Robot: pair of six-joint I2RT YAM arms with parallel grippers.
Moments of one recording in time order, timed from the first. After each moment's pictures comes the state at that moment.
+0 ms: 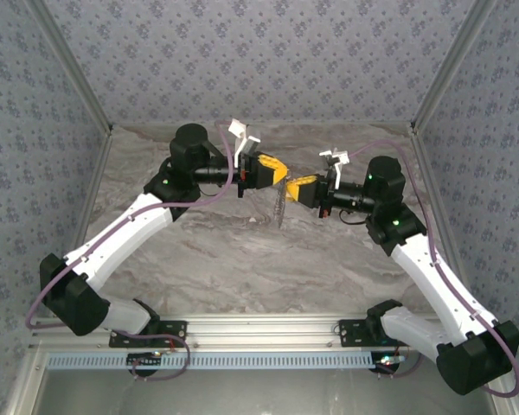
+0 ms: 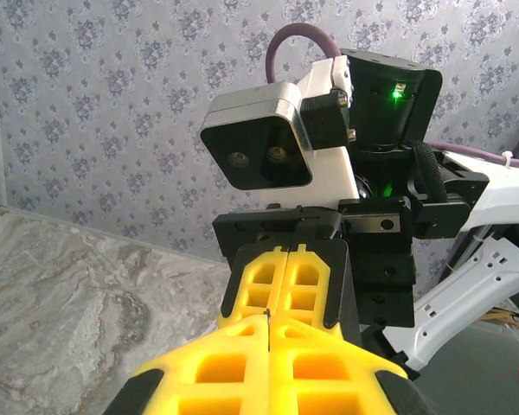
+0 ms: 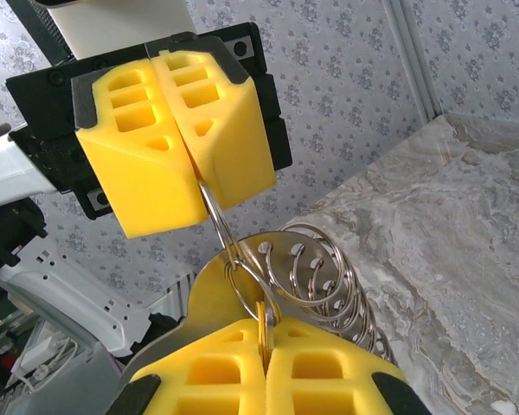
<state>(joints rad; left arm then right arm) -0.66 1.38 1.31 0.05 0.90 -0.26 0.38 1.00 0.94 -0.04 -0.91 0.39</state>
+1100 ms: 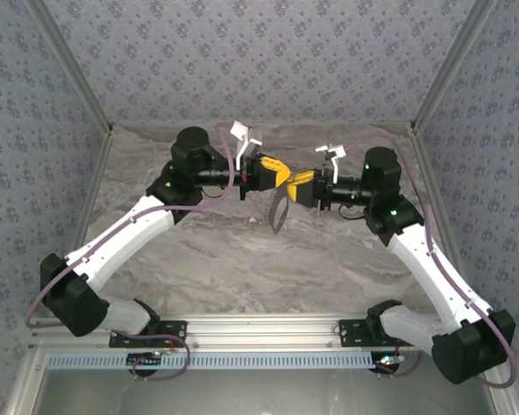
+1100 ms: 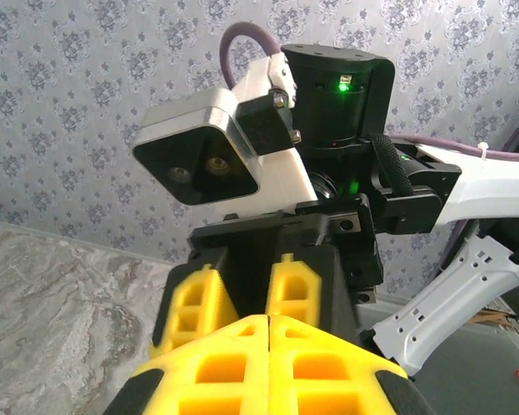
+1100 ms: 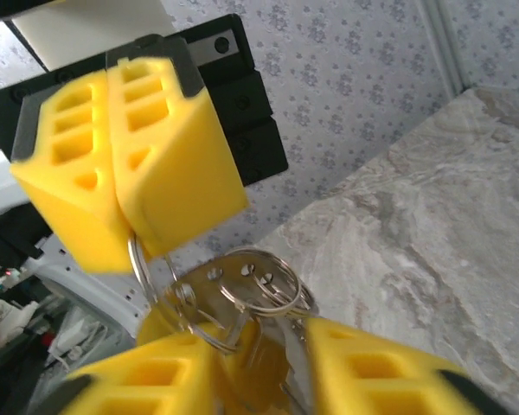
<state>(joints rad) -0.69 1.38 1.28 0.11 0.90 -0.28 0.34 1.06 0.99 -0.10 -1.00 0.38</state>
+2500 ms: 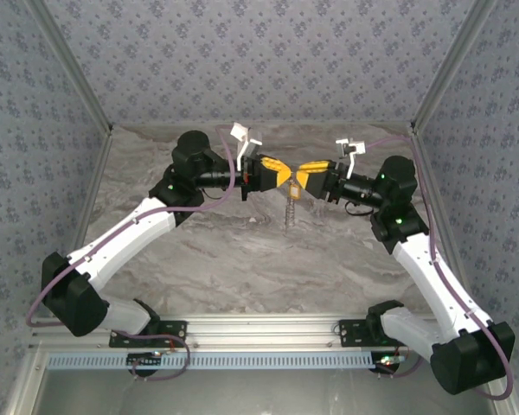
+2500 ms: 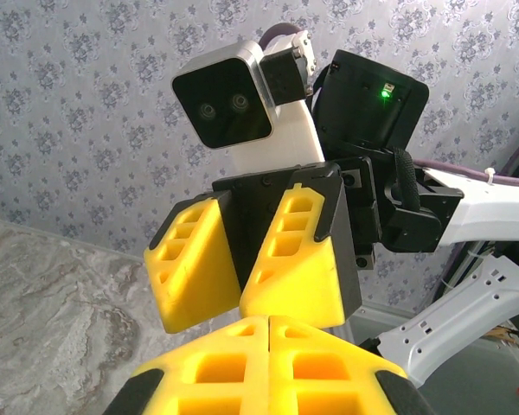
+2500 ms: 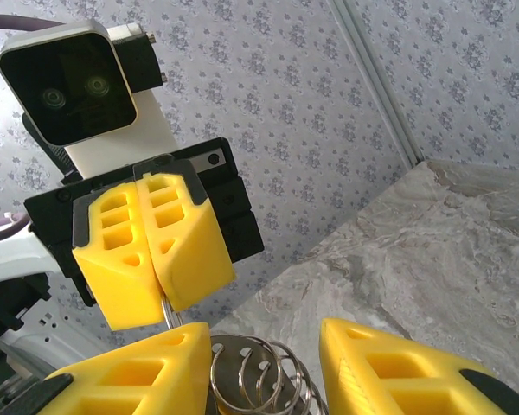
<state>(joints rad) -0.69 1.38 1.25 0.18 0.87 -0.33 0.29 1.01 0.90 0.18 -0.92 0.57</state>
